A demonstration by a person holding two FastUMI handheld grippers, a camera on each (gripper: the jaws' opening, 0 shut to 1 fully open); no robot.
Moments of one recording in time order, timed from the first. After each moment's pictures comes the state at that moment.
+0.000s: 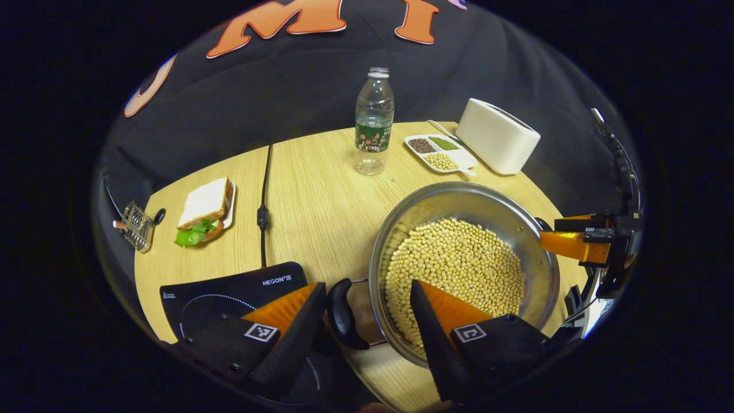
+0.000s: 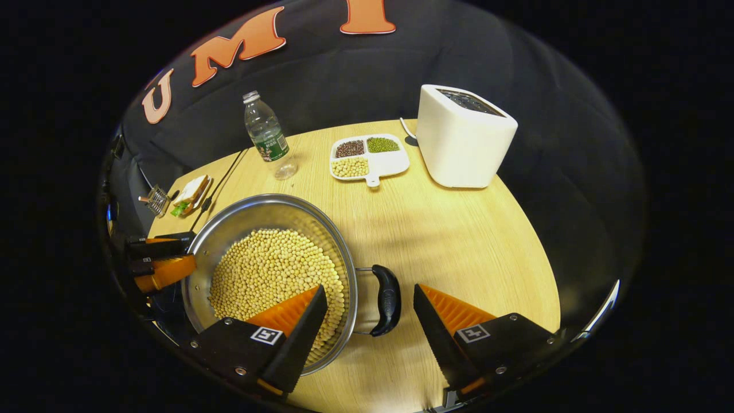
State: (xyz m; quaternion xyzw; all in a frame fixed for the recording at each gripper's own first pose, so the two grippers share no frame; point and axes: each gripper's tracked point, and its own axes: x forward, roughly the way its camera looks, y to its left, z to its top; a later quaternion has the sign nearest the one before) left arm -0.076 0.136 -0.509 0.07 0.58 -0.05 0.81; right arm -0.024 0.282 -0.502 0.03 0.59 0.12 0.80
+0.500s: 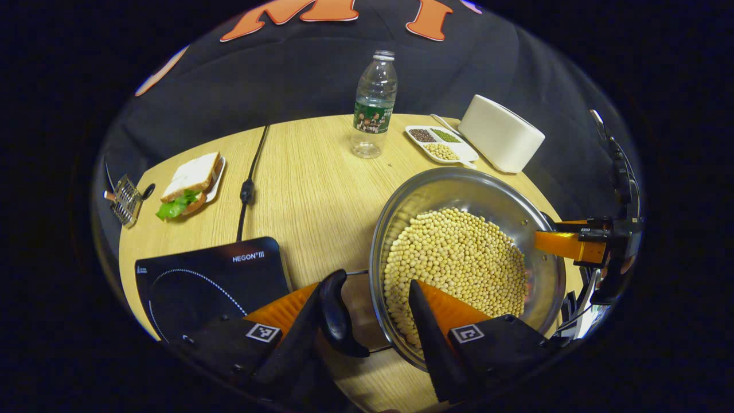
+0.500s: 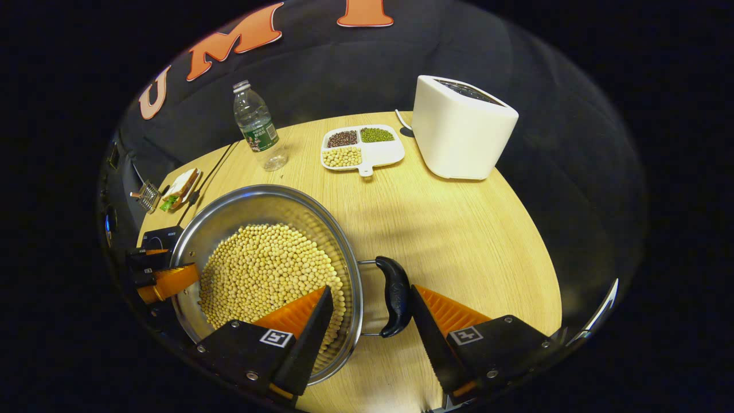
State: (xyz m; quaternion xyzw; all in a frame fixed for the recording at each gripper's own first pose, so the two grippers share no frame) left arm -0.091 0.140 -0.534 0.04 0.57 -0.04 0.82; right arm -0.021 0.278 -0.521 0.02 0.60 0.10 0.79
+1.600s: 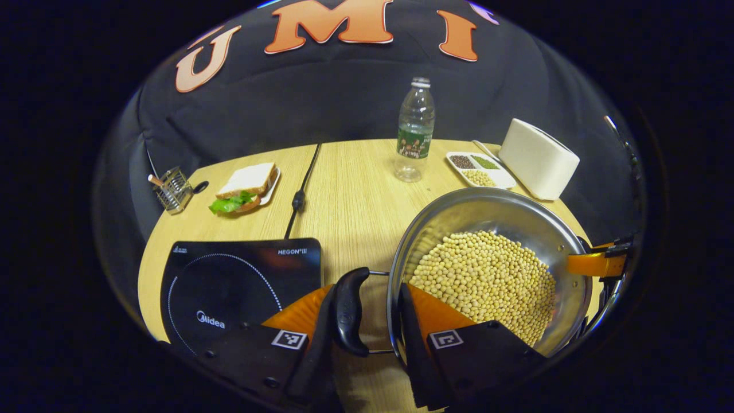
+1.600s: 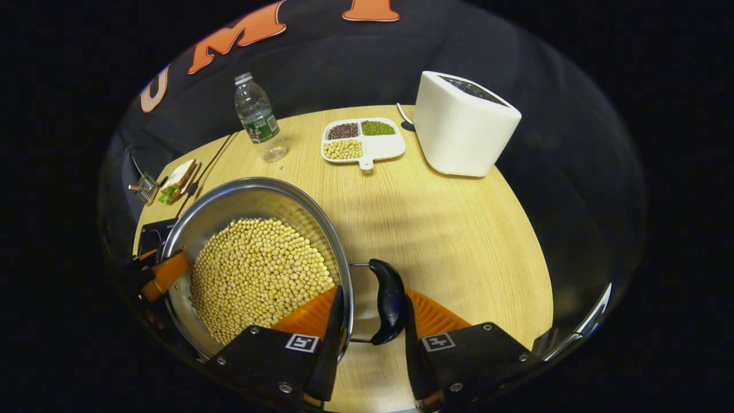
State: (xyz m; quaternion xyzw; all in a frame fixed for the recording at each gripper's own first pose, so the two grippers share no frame) left arm -0.070 0.154 -0.498 0.08 0.50 0.06 0.86; right arm -0.018 0.269 -0.499 0.01 0.61 0.11 0.78
